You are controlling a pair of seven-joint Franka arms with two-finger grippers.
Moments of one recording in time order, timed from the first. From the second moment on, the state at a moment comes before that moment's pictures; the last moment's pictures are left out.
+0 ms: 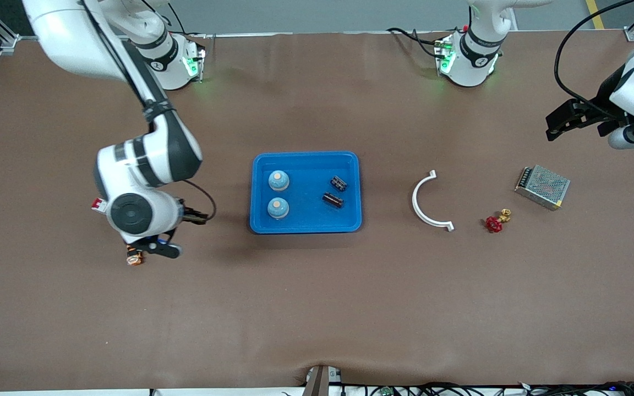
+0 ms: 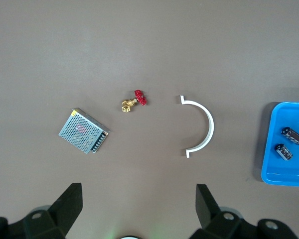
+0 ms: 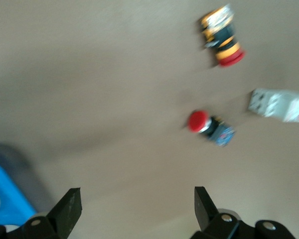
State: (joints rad) left arm 0.01 -0.01 -0.14 -1.53 0.03 1.49 -0.19; right arm 0.19 0.53 0.07 -1.51 -0.11 1.69 0.53
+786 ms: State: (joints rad) left arm 0.01 -0.01 -0.14 -1.52 0.03 1.49 -0.19; right arm -0.10 0.35 0.08 -1.52 -0.12 1.67 0.09
